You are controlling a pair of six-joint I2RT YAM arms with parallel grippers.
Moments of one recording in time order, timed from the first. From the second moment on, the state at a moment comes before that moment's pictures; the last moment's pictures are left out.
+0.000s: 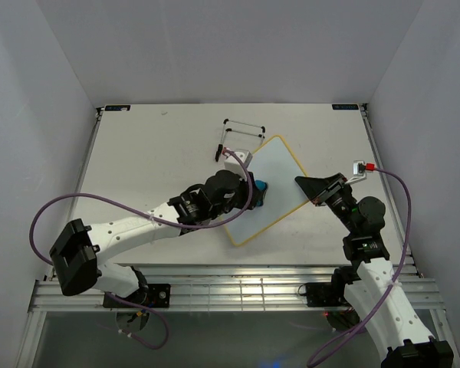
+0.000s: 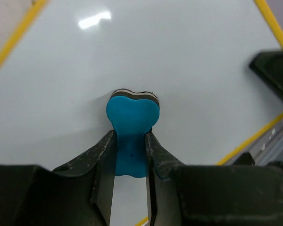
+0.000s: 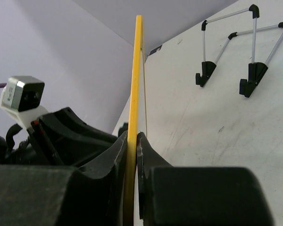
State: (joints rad) left arm -1.01 1.37 1.01 -0.03 -0.27 -0.59; right arm 0.17 0.56 0.33 0.36 -0.45 0.95
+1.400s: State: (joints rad) left arm -1.28 1.51 1.03 0.17 -0.48 -0.14; right arm 0.17 0.58 0.33 0.36 -0.40 0.98
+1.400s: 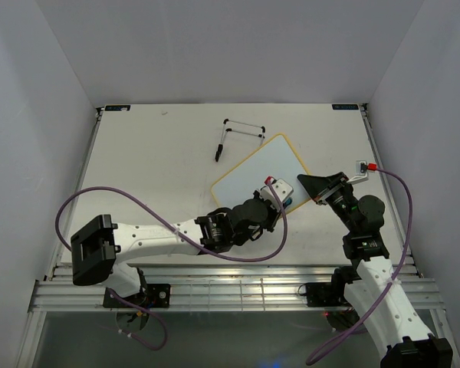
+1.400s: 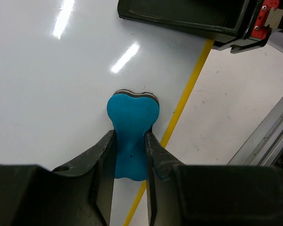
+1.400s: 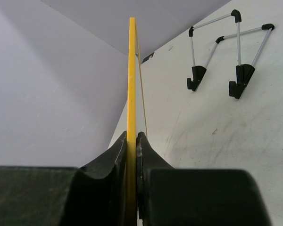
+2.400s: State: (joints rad) left arm -1.31 1.46 0.93 0.26 -0.63 -0.28; right arm 0.17 0.57 0.33 0.34 -0.41 0.99
